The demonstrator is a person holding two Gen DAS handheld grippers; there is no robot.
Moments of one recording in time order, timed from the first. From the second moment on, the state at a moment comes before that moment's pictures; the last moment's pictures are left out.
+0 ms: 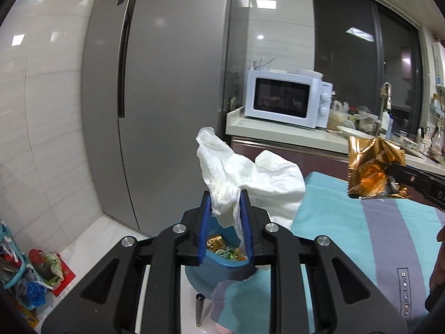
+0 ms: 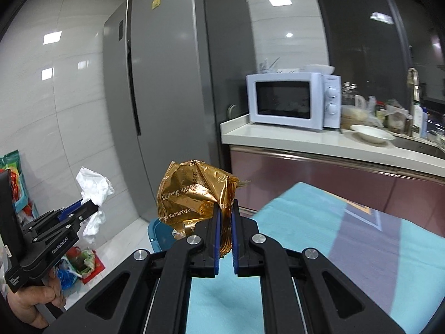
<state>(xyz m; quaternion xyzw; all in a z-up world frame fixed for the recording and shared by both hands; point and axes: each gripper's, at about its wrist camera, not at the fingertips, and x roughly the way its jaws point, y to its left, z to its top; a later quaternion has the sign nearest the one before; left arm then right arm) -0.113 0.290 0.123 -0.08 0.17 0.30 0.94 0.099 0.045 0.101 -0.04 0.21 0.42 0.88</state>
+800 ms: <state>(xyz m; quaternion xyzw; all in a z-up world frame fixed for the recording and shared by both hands) 0.049 0.408 0.017 -0.13 0.31 0.29 0.89 0.198 0.236 -0.009 -0.20 0.36 0.44 0.80</state>
